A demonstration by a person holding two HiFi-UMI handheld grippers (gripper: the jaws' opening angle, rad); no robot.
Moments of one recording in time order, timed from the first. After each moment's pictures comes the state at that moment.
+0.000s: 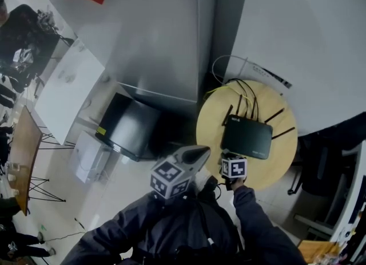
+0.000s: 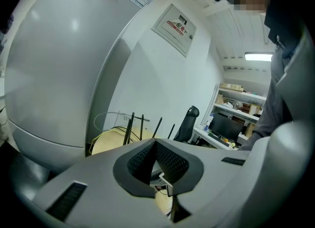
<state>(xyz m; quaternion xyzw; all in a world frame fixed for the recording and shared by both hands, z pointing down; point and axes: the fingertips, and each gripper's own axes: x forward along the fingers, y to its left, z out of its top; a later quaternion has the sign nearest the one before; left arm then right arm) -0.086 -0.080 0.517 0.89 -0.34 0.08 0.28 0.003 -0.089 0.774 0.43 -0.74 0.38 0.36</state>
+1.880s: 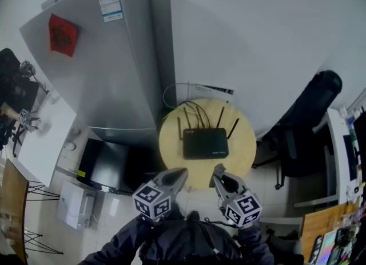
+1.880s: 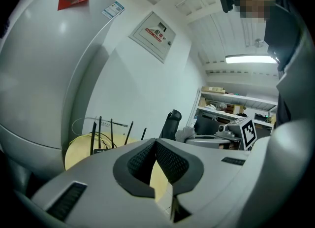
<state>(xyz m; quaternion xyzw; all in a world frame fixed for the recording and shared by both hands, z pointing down) -0.018 0.019 0.465 0.93 -0.28 0.04 0.24 0.076 0.050 0.466 0.49 -0.85 0.15 0.08</state>
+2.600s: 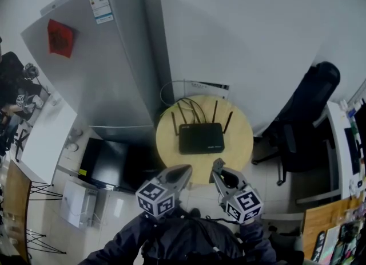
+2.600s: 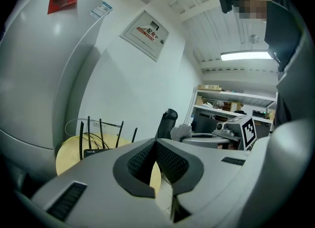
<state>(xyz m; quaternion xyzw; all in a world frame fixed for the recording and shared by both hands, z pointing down) 0.023 0.049 0.453 0.94 -0.27 0.05 0.22 0.098 0.074 0.451 0.48 -0.86 0.13 0.07</state>
